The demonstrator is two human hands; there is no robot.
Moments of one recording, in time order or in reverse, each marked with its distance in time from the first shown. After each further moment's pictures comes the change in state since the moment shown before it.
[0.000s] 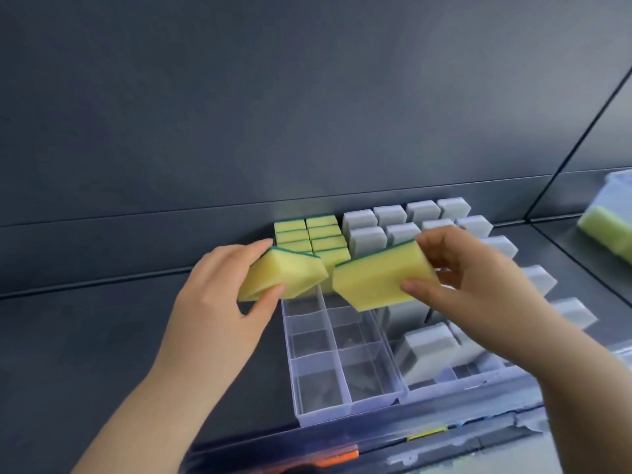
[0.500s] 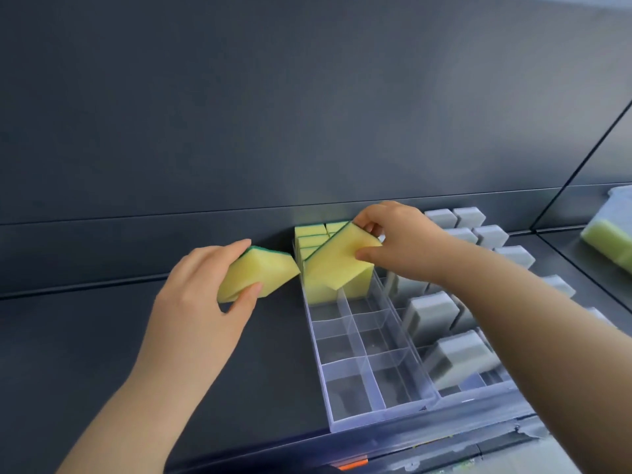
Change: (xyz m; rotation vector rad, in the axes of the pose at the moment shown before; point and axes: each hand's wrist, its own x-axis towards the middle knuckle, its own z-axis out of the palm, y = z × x) left_hand -0.001 -0.054 -0.030 0.018 0.018 -0.096; right_hand 0.092 -0.040 0.060 -0.455 -0.223 -0.135
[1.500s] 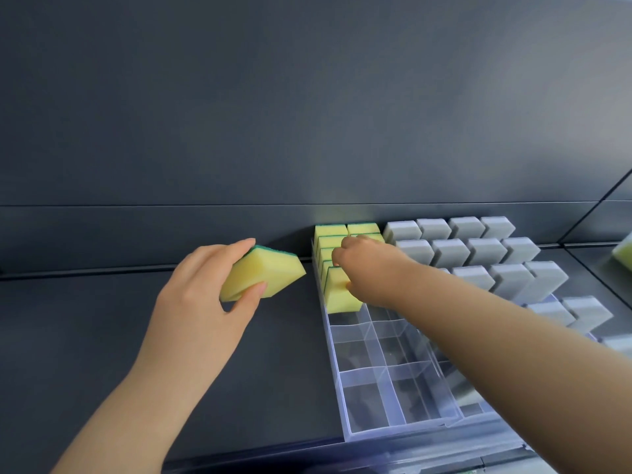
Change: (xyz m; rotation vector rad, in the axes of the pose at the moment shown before) left_hand 0.001 -0.021 -0.004 -0.018 0.022 -0.052; right_hand 0.038 -0.022 0.065 -0.540 -0.261 -0.167
